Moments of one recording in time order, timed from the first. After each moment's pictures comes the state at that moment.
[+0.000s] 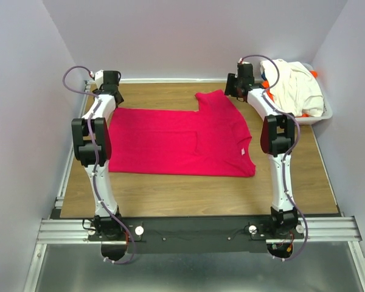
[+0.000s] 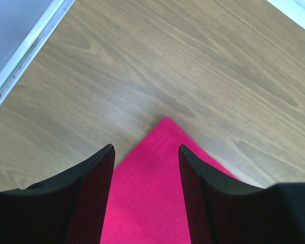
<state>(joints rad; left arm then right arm) 0.04 2.15 1.74 -0.35 -0.42 -0.45 0.17 2.48 2.18 -0.34 0.04 0.24</state>
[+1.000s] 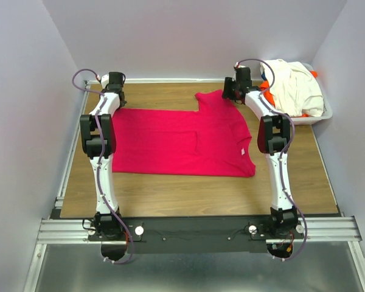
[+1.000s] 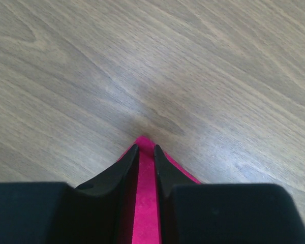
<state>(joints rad) 0.04 2.39 1.99 -0.47 -0.38 -0.47 0.17 2.60 2.26 -0.33 -0.02 0.21</state>
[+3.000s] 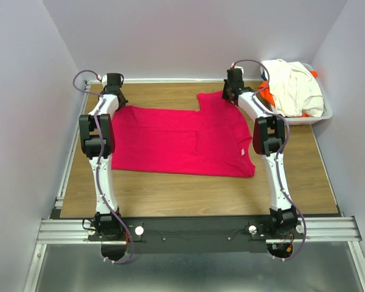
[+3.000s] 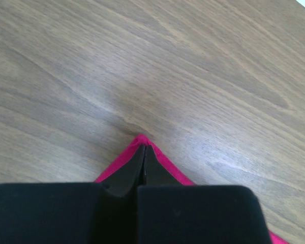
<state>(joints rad) 0.06 2.39 1.95 -0.36 -0.24 -0.45 0.23 2.63 2.29 -0.32 0.16 0.29</state>
